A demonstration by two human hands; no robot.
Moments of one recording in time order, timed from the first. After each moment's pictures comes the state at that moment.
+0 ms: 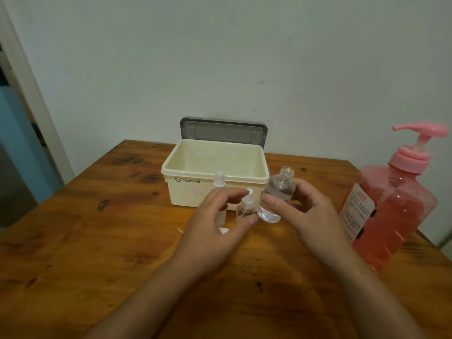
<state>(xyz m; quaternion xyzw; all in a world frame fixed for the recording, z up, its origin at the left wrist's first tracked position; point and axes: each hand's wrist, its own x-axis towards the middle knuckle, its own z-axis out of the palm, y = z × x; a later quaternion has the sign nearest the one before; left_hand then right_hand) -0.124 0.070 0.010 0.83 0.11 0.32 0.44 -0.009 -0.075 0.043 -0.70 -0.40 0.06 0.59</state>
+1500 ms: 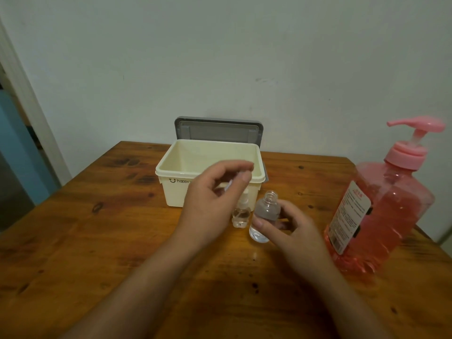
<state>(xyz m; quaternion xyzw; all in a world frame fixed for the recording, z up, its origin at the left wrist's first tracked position) -0.104 0.069 0.050 0.75 0.07 0.39 0.52 -0.009 -0.075 0.004 -0.73 -0.37 0.11 0.56</state>
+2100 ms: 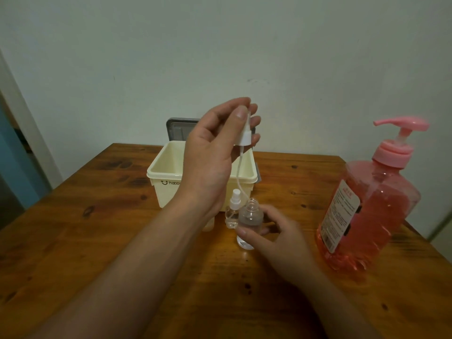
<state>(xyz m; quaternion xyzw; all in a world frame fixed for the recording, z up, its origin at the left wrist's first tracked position) -0.081 0.055 0.112 0.54 -0.01 0.41 0.74 -0.010 -0.068 -0.008 -0.78 -0.37 0.11 0.50</state>
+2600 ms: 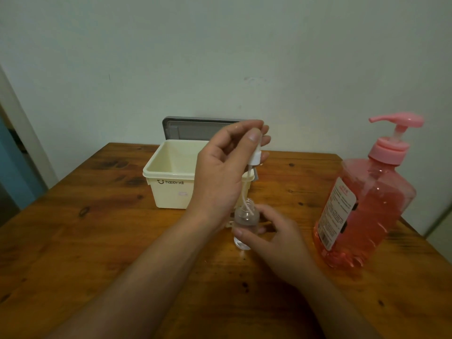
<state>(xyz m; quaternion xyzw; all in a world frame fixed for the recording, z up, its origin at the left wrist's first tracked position) -0.075 0.041 0.089 0.58 -0.02 0.40 0.70 -0.008 -0.068 -0.014 -0.77 -0.38 0.10 0.50</state>
